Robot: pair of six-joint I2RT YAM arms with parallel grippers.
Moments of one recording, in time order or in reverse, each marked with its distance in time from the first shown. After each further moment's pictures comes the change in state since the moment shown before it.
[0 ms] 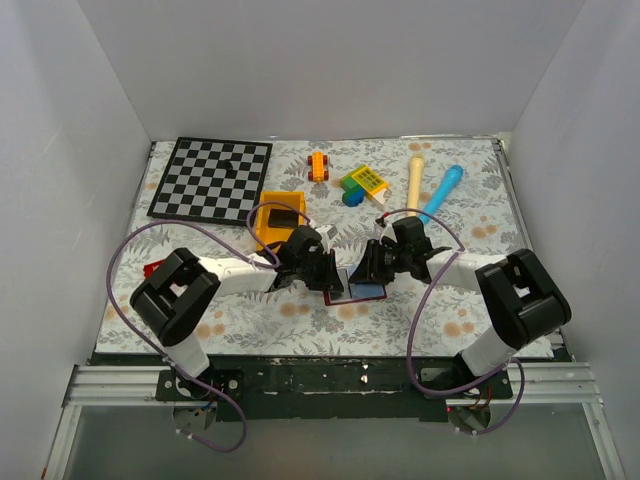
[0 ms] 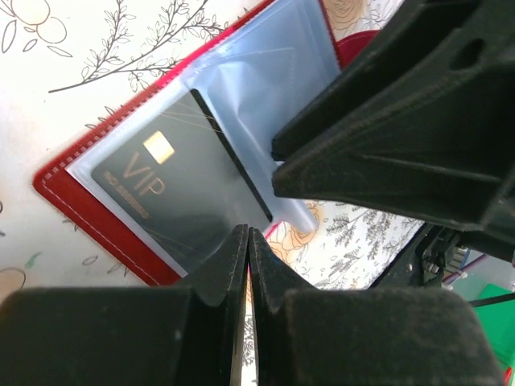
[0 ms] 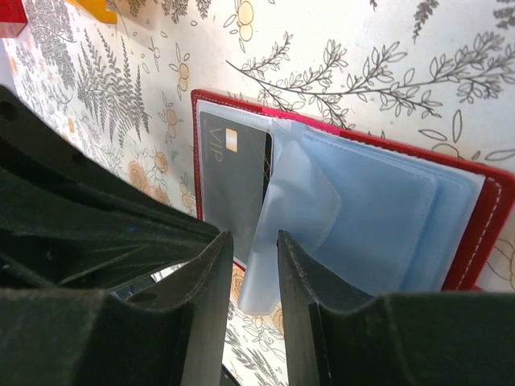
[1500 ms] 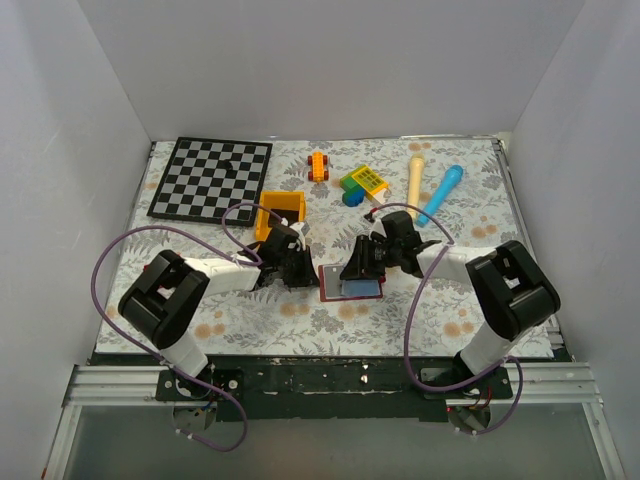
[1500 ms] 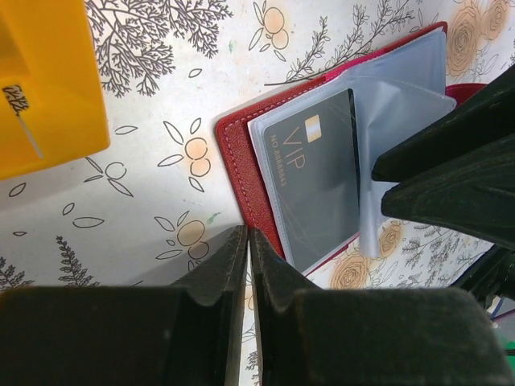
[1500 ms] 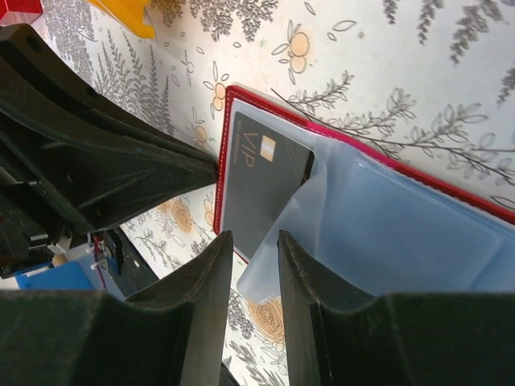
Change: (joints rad) left arm 0.132 -0.076 -0.108 -0.023 -0.087 0.016; right arm 0.041 0.069 0.080 0.010 -0.021 0.000
